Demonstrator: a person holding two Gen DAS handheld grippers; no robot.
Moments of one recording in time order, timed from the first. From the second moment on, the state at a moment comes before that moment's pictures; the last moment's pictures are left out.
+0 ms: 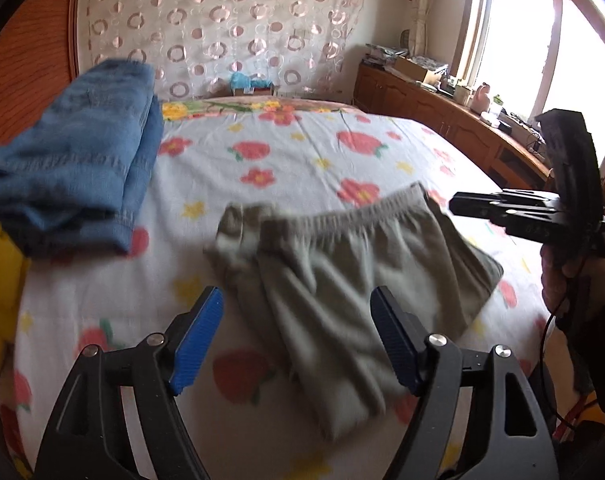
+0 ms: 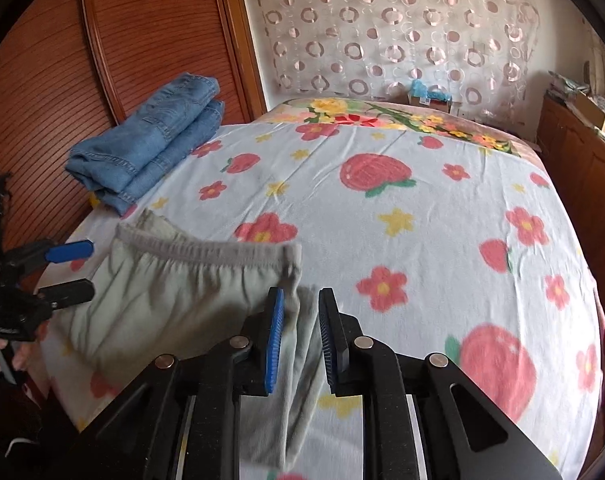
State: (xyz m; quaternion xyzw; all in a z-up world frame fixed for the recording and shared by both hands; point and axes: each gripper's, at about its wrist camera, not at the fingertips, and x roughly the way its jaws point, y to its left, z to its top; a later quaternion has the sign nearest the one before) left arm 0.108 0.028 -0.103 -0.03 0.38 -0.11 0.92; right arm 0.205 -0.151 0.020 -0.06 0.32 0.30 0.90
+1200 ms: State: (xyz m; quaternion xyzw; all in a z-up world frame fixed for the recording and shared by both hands) left arm 0.056 0.030 -0.122 -0.07 0.40 -0.13 0.91; right arm 0.143 -0.182 -0.001 -0.05 0.34 0.31 0.89
